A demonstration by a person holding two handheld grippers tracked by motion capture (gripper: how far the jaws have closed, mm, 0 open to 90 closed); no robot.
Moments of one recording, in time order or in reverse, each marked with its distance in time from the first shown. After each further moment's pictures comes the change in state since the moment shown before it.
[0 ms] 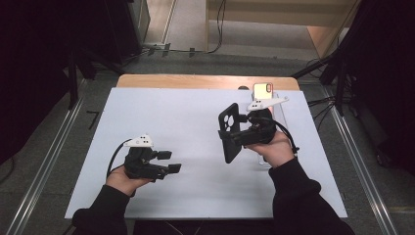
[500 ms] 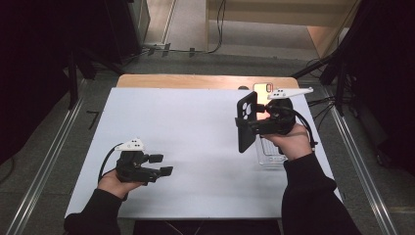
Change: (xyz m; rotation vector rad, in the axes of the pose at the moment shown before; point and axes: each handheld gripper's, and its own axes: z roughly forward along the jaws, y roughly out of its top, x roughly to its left) left arm 0.010 -0.017 -0.014 -0.005 0.031 -0.032; right arm -0.024 0.009 -0.040 -0.062 -0.077 0.046
